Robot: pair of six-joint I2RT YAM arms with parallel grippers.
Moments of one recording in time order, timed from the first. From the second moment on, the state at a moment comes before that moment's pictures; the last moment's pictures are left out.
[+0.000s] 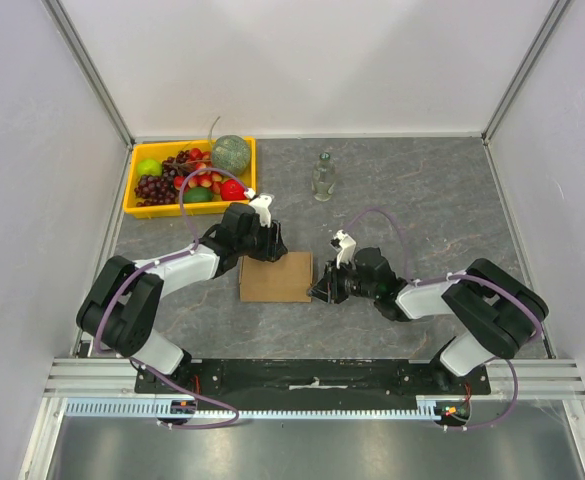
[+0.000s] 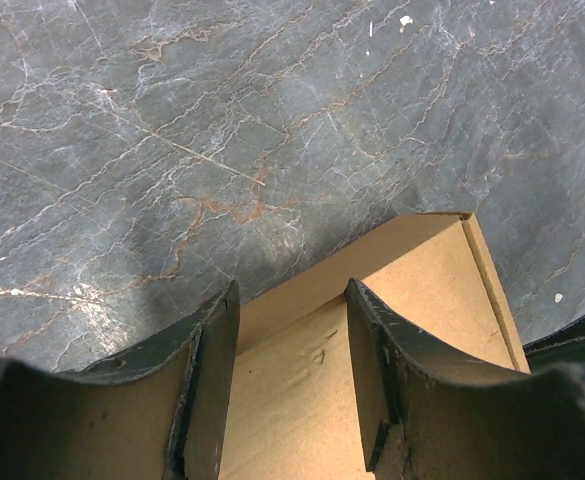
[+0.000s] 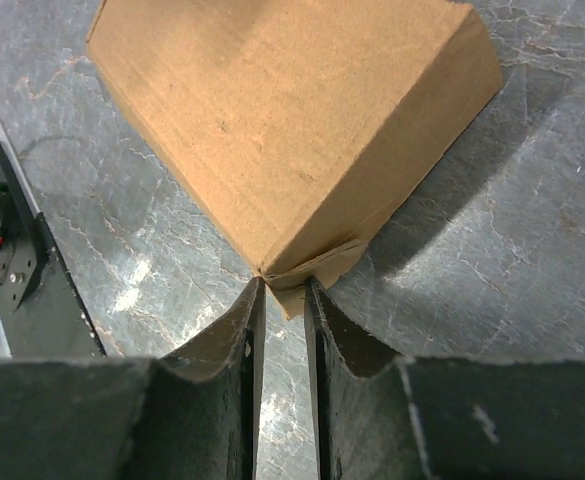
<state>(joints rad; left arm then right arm) -0.51 1.54 0.75 0.10 0.20 -0.26 0.73 1.56 0.40 0.67 -0.36 0.53</state>
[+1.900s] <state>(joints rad) -0.52 1.55 0.76 0.10 0.22 -0.26 0.80 1.47 0.41 0.53 -0.23 0.47</state>
